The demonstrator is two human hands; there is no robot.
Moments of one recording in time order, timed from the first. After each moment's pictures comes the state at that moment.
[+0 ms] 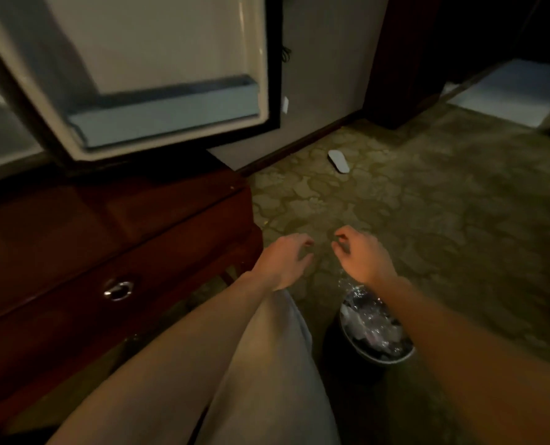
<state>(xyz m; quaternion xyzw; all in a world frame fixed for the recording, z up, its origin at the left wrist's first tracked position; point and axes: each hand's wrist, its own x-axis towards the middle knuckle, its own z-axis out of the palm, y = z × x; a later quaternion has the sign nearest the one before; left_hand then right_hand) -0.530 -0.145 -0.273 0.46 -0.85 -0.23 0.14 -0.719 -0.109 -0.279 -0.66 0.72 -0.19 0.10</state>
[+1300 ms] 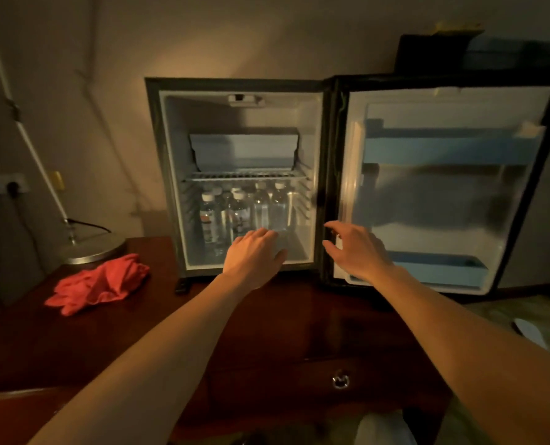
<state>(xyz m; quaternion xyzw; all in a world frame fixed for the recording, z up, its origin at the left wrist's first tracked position) -0.148 -0.073 -0.018 0.71 -0.65 0.17 0.23 -0.355 -0.161 -0.001 -0.86 0.42 -0.29 0.00</state>
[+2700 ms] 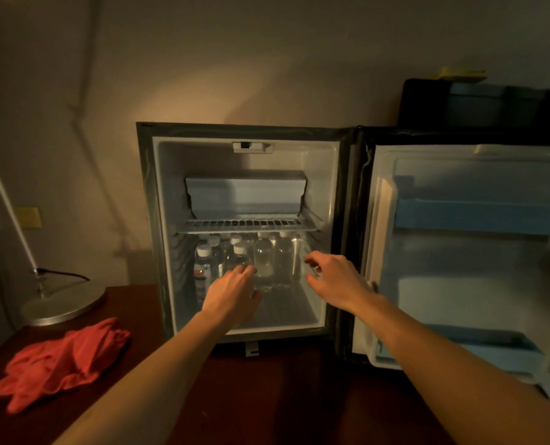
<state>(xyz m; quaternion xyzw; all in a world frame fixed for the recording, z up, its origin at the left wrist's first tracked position) -0.058 -0.153 0.000 0.72 -0.64 0.14 0.24 -0.268 -0.232 0.040 -0.88 0.38 -0.29 0.06</state>
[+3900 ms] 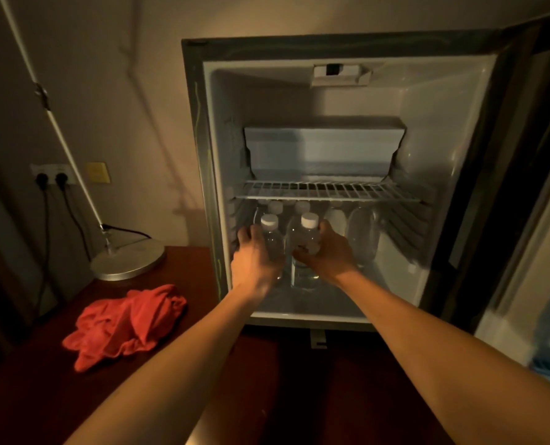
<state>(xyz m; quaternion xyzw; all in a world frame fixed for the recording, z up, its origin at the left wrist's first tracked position) 0.030 -0.188 -0.033 0.81 -0.43 0.08 0.40 -0.095 -0.278 -0.010 -0.82 0.39 -0.32 0.27</state>
